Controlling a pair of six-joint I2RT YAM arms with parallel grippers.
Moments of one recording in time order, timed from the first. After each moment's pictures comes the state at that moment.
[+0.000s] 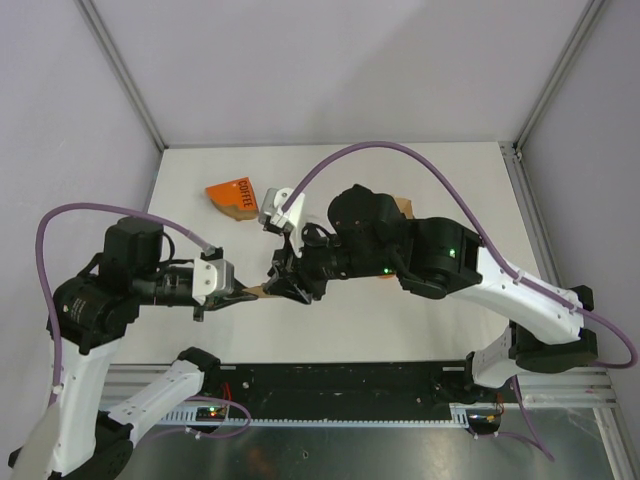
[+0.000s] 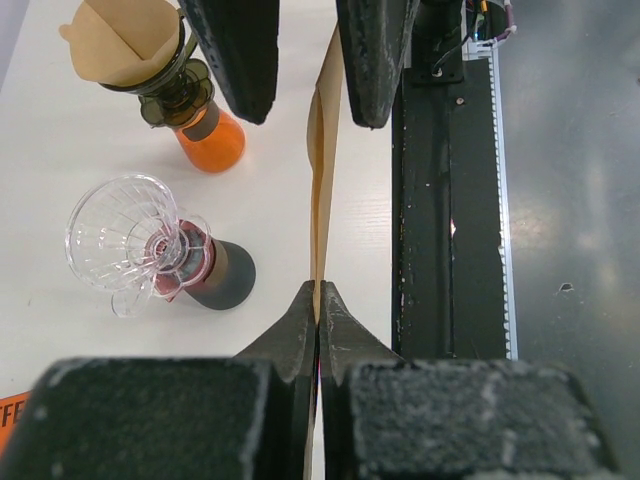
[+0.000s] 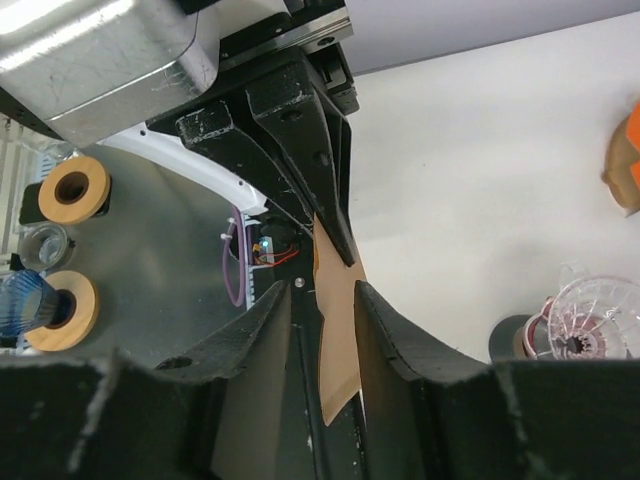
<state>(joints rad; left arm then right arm) -0.41 0.82 1.47 -1.35 0.90 0.76 1.33 1.54 2.07 -0.86 -0.12 0.08</state>
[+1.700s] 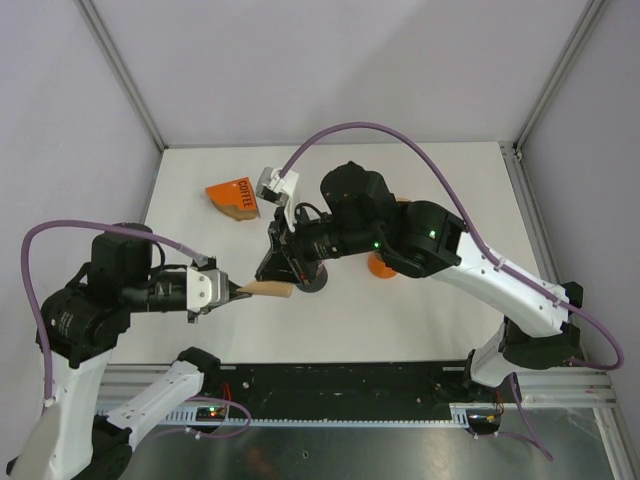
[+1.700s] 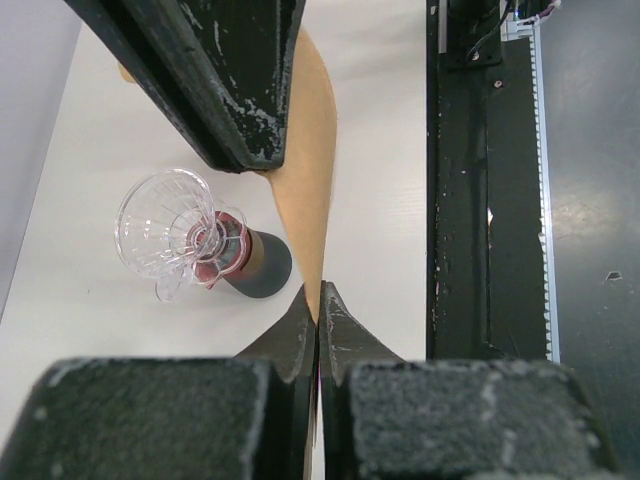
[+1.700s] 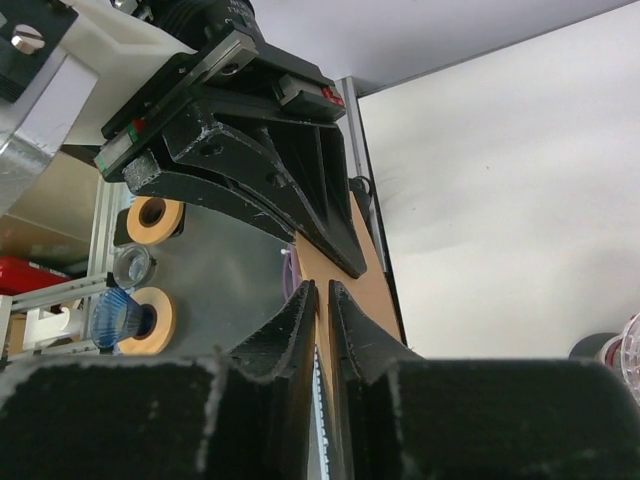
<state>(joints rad) -0.41 0.79 1.50 -1.35 0.84 0.81 1.21 1.59 2.07 -0.79 -0.35 0.23</state>
